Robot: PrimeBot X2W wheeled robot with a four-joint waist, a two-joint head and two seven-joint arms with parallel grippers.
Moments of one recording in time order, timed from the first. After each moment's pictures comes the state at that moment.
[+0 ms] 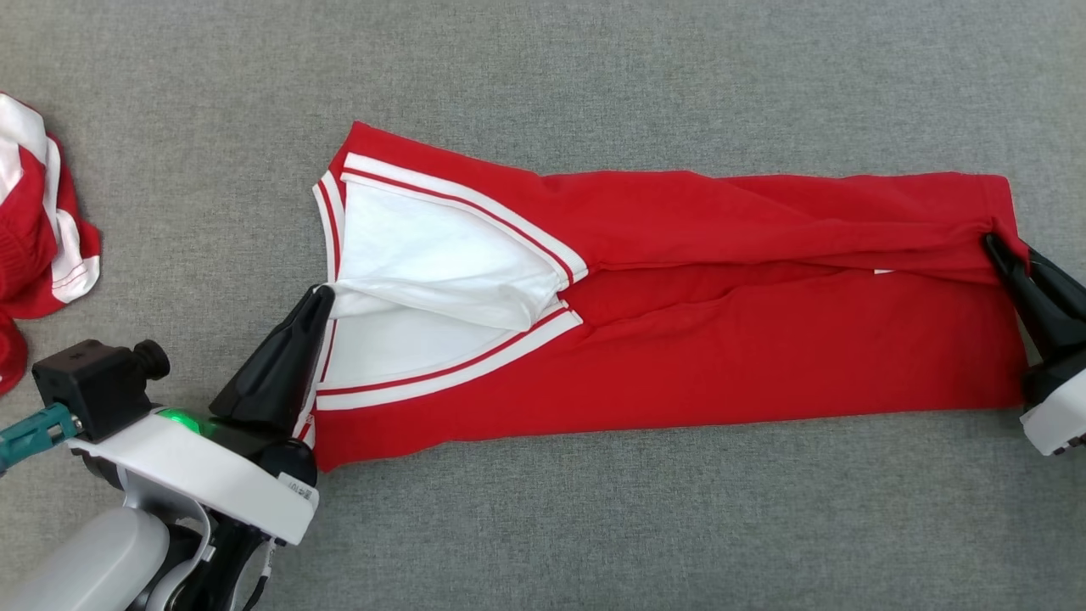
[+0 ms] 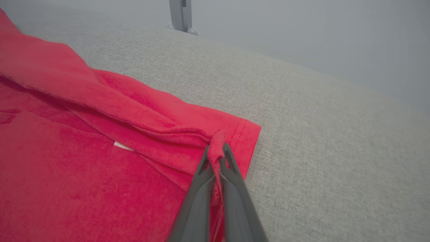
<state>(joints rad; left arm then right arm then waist) -0.33 0.70 -0.65 -0.25 -1.15 0.21 -0.18 -0.49 -0.74 0.55 0.32 0.65 0.13 -0.26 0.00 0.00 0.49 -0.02</state>
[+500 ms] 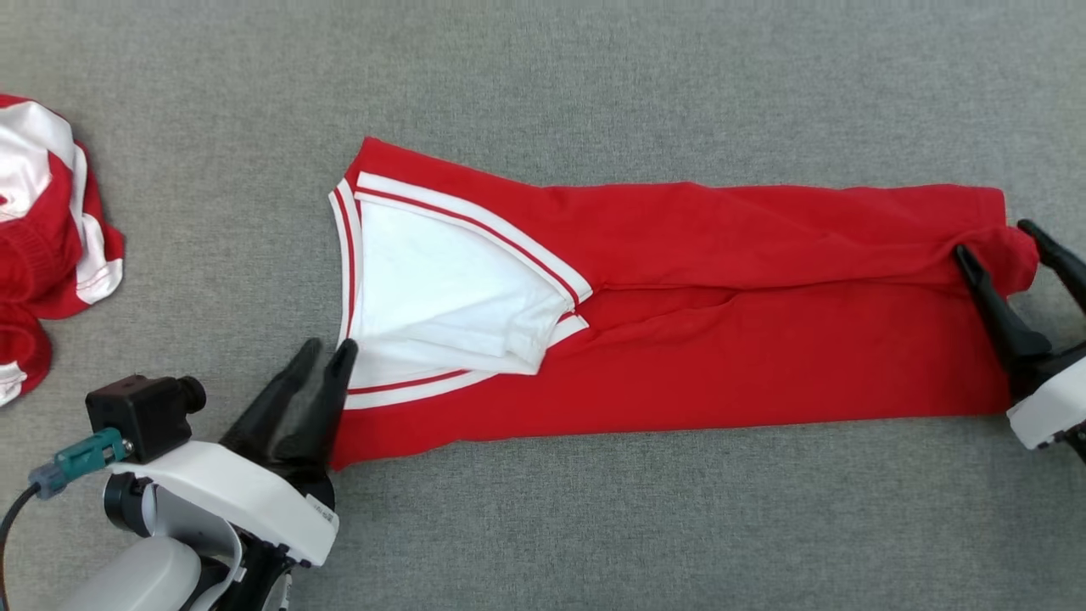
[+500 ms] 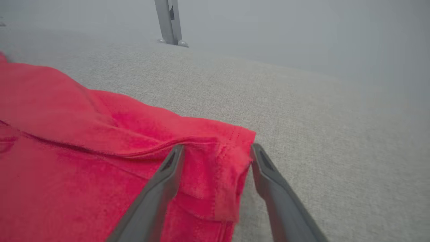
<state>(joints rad) -0.29 0.67 -0.70 -0.19 -1.17 0.30 -0.14 -0.49 -0.67 0.52 0.40 0.67 0.13 -0.26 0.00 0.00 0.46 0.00</state>
